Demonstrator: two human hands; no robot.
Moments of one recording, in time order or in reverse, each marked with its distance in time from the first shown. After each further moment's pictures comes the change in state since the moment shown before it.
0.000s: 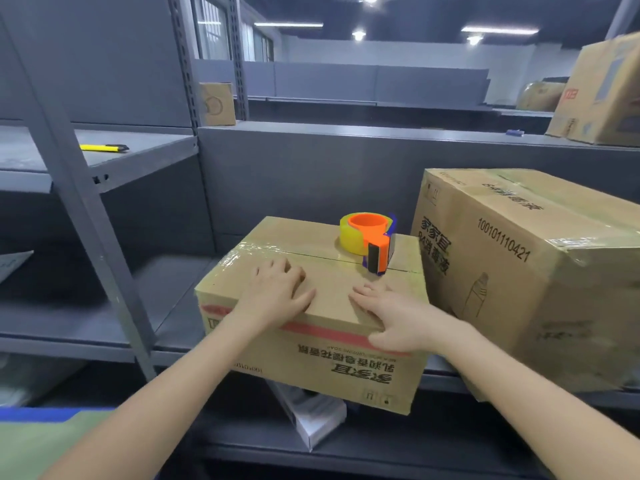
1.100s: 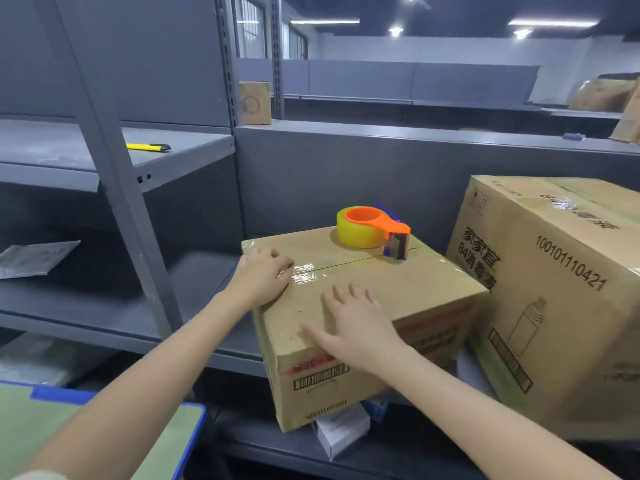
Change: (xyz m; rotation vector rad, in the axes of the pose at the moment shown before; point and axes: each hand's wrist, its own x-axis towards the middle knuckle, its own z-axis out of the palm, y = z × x) left_hand 0.028 -0.078 -0.003 -0.084 -0.058 -0.162; right_hand 0.073 -0.075 0.023 0.031 0.250 0.041
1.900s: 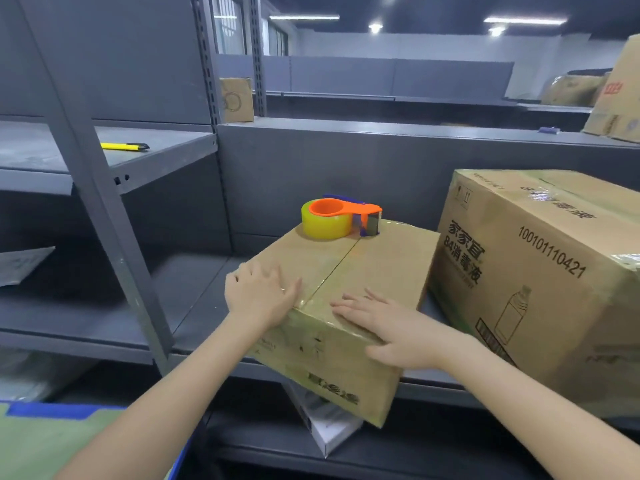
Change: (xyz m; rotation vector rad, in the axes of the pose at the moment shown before) left_hand -0.024 0.030 0.019 0.205 0.040 -0.202; right_hand -0.025 0.059 -0.022 -0.002 -0.198 -0.346
